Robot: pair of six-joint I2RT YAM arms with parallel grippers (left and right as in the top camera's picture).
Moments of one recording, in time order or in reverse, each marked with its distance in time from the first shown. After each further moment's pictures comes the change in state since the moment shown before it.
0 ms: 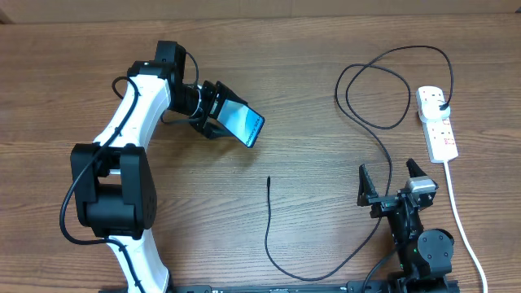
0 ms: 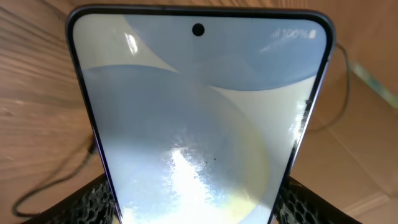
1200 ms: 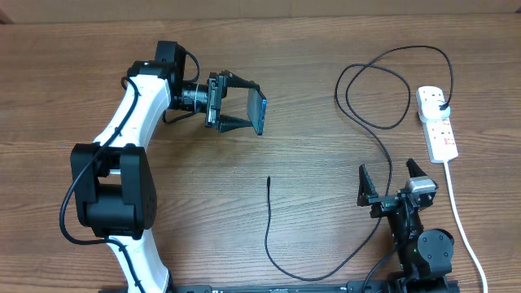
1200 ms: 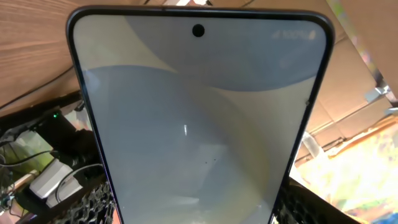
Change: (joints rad) left arm 0.000 0.000 0.000 -0.003 0.547 0.000; right arm 0.000 0.000 0.000 0.000 0.000 0.000
